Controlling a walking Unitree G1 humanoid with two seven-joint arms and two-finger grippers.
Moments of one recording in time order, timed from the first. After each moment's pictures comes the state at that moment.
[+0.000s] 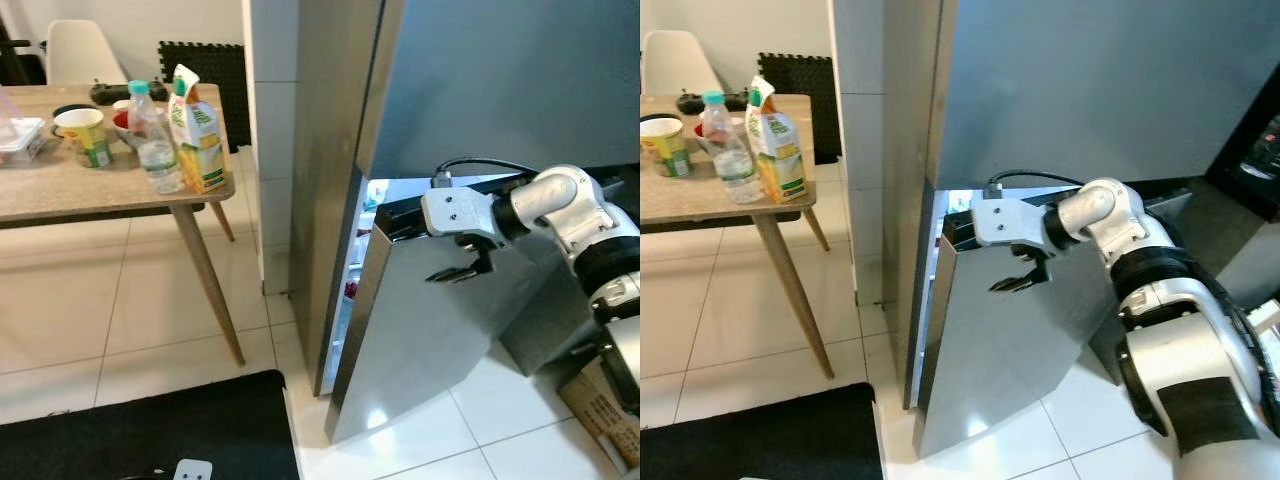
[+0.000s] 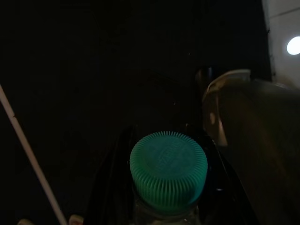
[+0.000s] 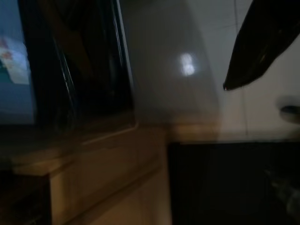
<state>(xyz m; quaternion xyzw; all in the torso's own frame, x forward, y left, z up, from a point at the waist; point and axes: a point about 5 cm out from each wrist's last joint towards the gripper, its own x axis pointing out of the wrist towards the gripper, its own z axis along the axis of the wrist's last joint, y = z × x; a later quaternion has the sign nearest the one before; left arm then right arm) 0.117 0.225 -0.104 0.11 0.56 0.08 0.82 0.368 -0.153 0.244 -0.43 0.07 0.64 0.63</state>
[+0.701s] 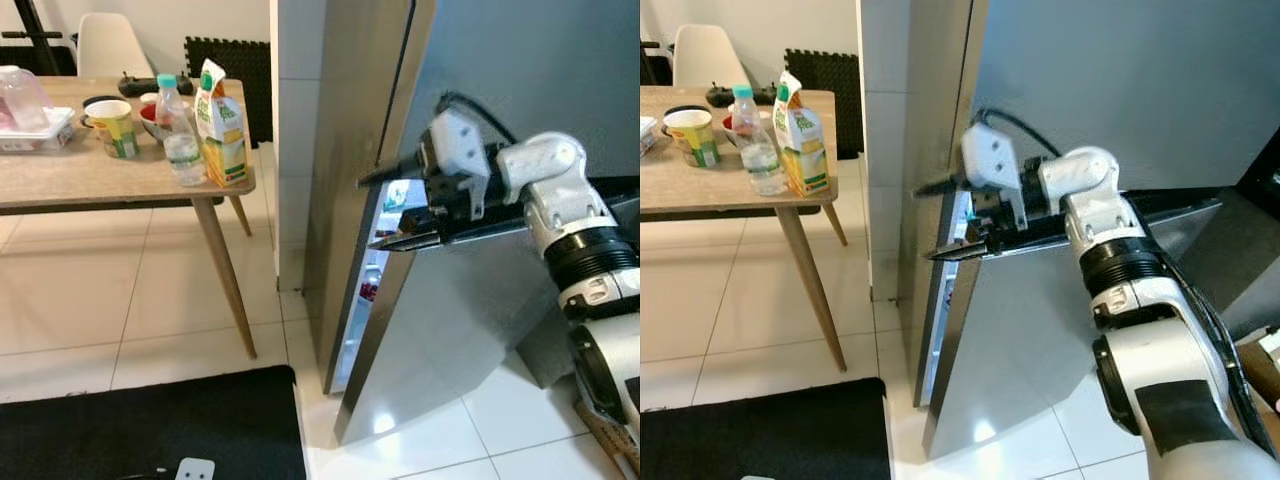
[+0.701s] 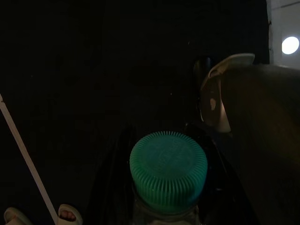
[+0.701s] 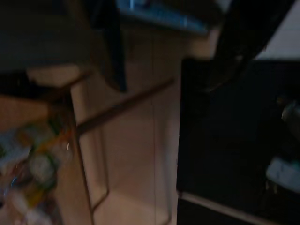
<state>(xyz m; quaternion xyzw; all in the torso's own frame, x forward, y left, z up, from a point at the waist) 0.114 0.224 -0.105 0.11 0.56 0.07 0.82 0.363 -0.133 0.286 -0.38 -0.04 0.65 0.66</state>
